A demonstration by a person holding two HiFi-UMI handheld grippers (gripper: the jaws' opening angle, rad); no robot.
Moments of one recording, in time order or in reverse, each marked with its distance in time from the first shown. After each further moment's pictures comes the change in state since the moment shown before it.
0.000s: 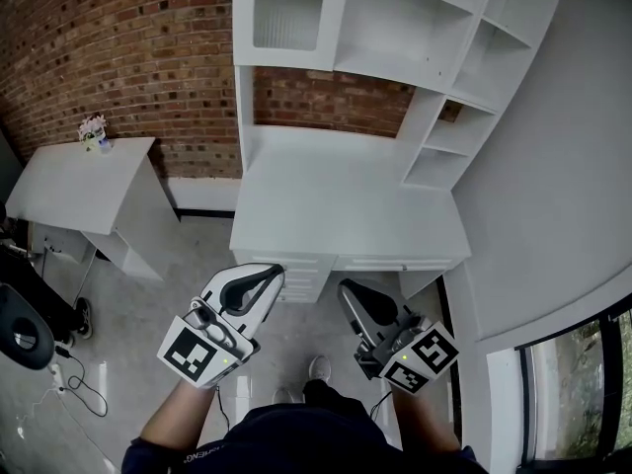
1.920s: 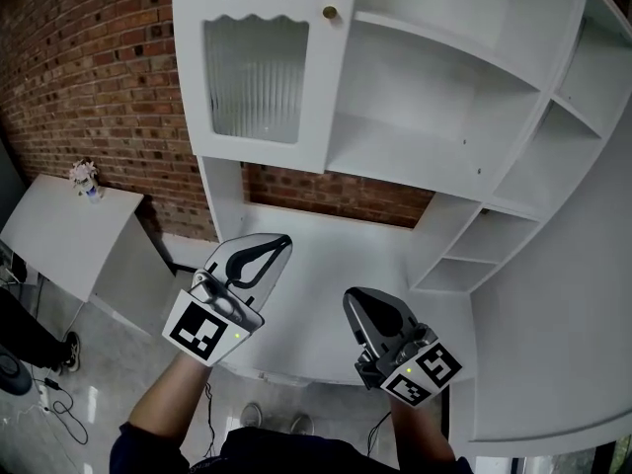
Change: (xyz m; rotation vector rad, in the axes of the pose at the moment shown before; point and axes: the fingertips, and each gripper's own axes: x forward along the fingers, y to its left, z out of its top) left arm 0.297 0.253 -0.041 0.268 0.008 0.126; right arm 0.170 -0.312 0.065 -0.036 -0.092 0.105
